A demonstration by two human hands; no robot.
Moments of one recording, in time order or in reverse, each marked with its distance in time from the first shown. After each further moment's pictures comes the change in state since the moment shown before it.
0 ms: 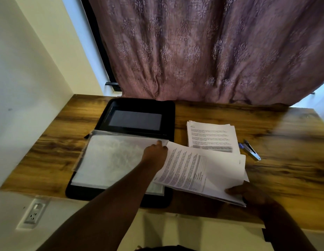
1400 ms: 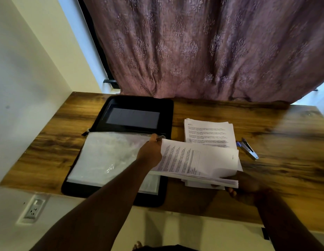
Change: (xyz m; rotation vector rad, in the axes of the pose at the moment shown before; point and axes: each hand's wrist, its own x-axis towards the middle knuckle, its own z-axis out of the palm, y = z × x) left_hand 0.002 0.003 0.005 -0.633 0.078 -0.248; right_hand 0.051 -0.004 -0.030 -0.156 -0.154 0.023
